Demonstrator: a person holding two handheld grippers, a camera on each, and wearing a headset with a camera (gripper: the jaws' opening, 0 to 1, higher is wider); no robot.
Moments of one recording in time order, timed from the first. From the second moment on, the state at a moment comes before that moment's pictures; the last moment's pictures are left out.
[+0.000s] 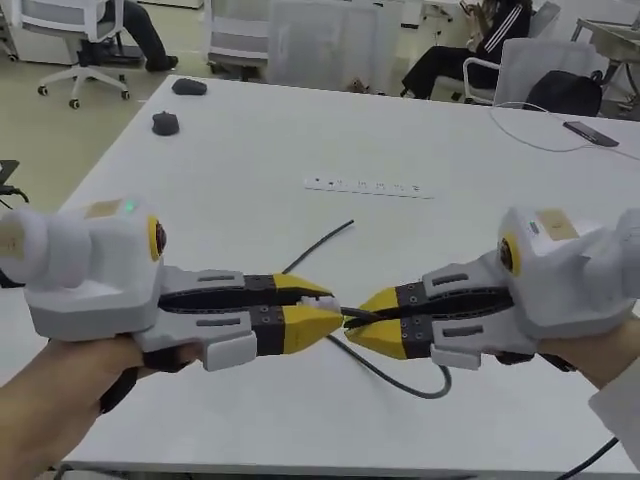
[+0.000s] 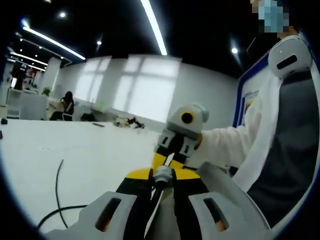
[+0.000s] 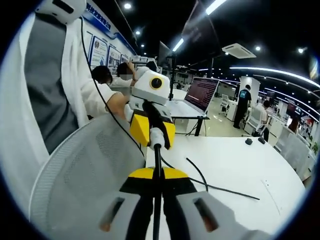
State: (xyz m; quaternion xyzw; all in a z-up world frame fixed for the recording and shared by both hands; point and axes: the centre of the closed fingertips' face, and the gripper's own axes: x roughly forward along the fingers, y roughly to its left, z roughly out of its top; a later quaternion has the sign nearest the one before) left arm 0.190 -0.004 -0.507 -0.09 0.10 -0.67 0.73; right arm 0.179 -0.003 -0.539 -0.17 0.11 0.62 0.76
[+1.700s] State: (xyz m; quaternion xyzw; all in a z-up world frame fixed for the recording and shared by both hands) left arm 0.201 0.000 -0.512 -0.12 0.11 -0.65 0.74; right arm 0.192 -0.082 -0.614 -0.12 0.25 0.52 0.81
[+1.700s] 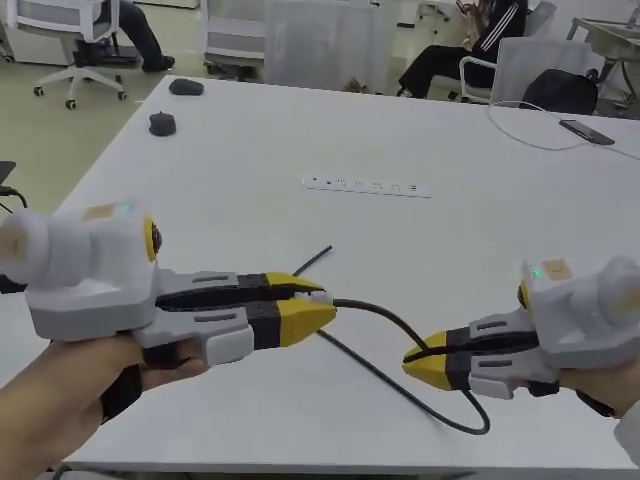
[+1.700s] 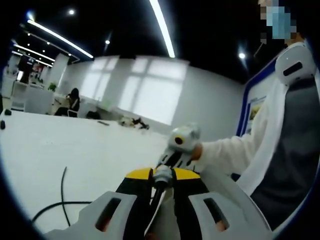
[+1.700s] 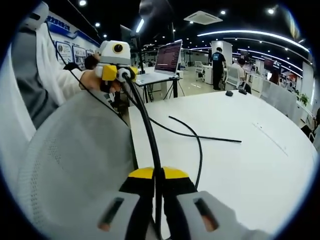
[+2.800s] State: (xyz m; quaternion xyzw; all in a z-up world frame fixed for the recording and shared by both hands) left arm 0.194 -0.005 -0.527 -0.07 0.13 -0.66 0.74; right arm 0.182 -0.012 -0.528 -0.13 0.13 0.59 0.78
